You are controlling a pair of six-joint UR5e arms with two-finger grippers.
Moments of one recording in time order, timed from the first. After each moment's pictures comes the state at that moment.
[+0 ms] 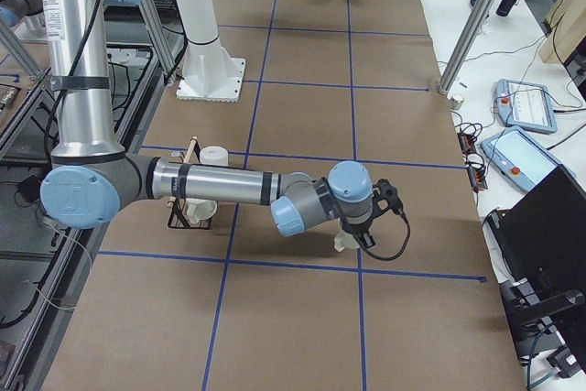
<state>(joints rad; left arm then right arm) -1.62 -1.48 -1.77 -1.90 -2.34 0.22 1.46 -1.43 1.47 -1.06 2.41 0.01</state>
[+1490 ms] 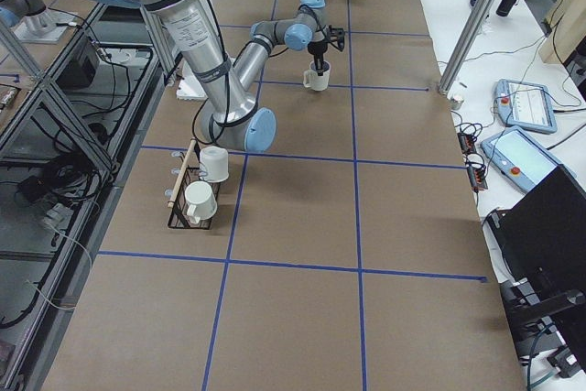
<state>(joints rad) -1.61 -1.48 -1.75 -1.90 -2.34 0.22 0.52 -0.87 1.73 -1.62 1.82 1.17</state>
